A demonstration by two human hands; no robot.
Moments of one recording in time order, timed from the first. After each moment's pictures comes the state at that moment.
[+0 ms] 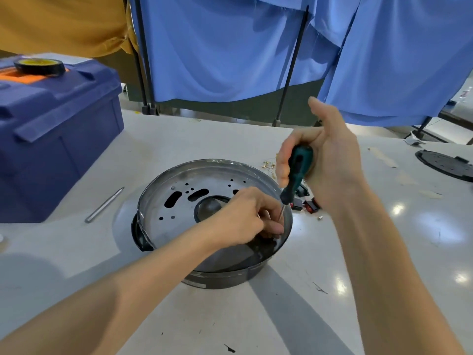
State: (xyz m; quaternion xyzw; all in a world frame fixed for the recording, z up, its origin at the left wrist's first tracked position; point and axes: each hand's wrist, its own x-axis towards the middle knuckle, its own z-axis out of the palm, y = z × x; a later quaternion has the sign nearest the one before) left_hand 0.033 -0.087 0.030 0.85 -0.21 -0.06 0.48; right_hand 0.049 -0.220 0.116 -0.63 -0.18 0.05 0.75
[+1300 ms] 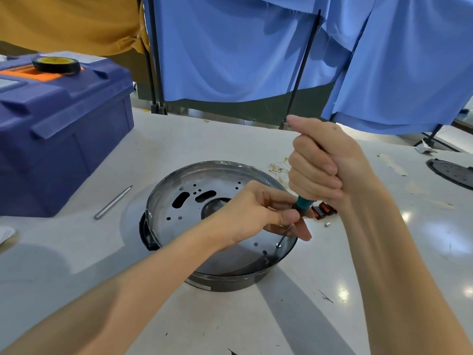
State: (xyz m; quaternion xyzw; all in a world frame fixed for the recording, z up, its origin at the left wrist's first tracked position) left_hand 0.020 -0.082 0.045 0.67 -0.21 -0.14 0.70; right_hand 0.055 -0.218 0.125 -0.57 -0.31 0.25 0.72
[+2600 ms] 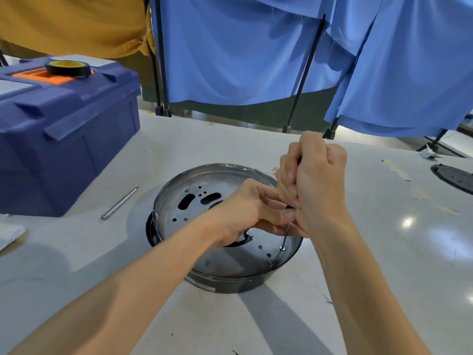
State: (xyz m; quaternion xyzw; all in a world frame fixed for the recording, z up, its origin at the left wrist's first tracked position) left_hand 0.026 -0.068 0.046 0.62 -0.22 -0.16 0.73; right_hand 0.029 -0.176 0.102 -0.66 -0.17 -0.13 0.72
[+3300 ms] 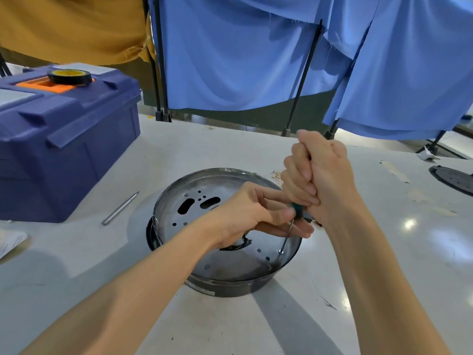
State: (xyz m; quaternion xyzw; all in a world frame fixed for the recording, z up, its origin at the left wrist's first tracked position) left_hand 0.031 -0.069 0.045 0.62 -0.22 -0.18 0.73; right_hand 0.045 -0.199 0.114 -0.62 -0.20 0.02 0.76
